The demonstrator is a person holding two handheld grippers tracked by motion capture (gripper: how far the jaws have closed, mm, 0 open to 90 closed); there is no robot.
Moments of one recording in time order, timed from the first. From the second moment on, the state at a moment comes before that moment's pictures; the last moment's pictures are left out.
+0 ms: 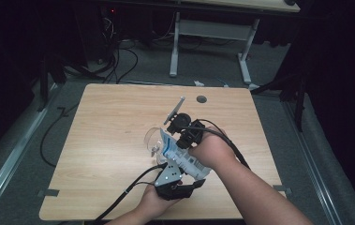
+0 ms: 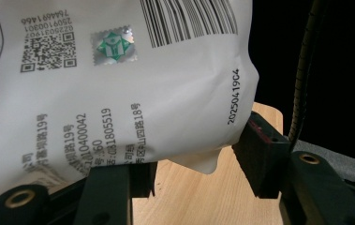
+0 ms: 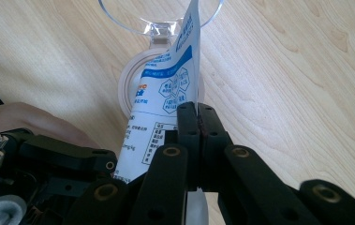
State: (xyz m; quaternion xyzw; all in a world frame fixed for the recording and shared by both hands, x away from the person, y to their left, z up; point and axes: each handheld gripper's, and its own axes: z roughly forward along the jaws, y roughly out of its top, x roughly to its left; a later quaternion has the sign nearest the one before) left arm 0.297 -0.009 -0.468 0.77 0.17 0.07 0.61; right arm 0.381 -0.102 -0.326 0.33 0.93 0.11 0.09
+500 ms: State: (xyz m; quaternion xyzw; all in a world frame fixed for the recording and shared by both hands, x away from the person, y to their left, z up) left arm 0.299 -0.008 -0.468 0.77 0.17 0.06 0.61; right arm 0.383 -0.099 -0.326 0.33 0.93 0.11 0.10
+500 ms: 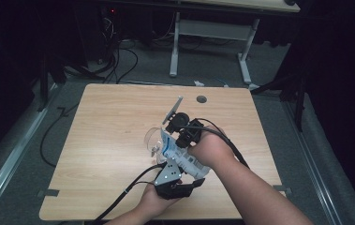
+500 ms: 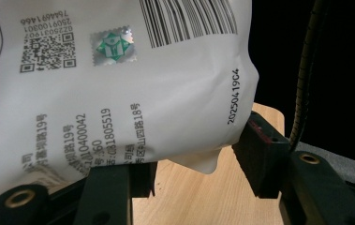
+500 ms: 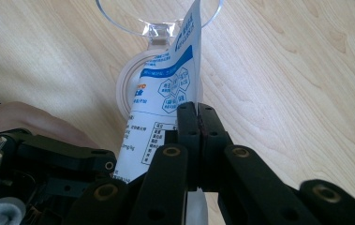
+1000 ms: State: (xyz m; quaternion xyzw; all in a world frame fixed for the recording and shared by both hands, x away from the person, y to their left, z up) left arm 0.298 -0.008 -0.468 0.77 0.17 0.06 0.61; right arm 0.383 -0.096 -0.326 0.33 0.93 0.10 0.10
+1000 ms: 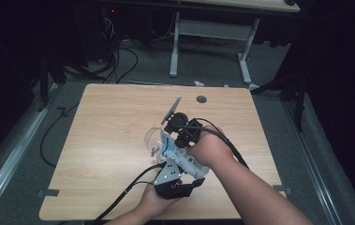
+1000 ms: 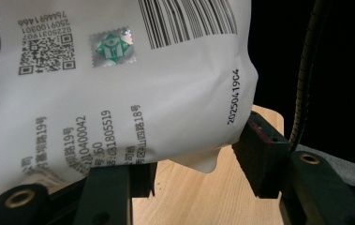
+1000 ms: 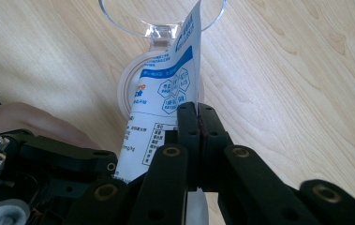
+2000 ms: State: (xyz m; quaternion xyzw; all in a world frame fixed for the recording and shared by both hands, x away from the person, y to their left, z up) left arm 0.298 -0.008 -0.468 0.77 0.17 0.06 0.62; right arm 0.383 -0.094 -0.329 0.32 0.94 0.10 0.10
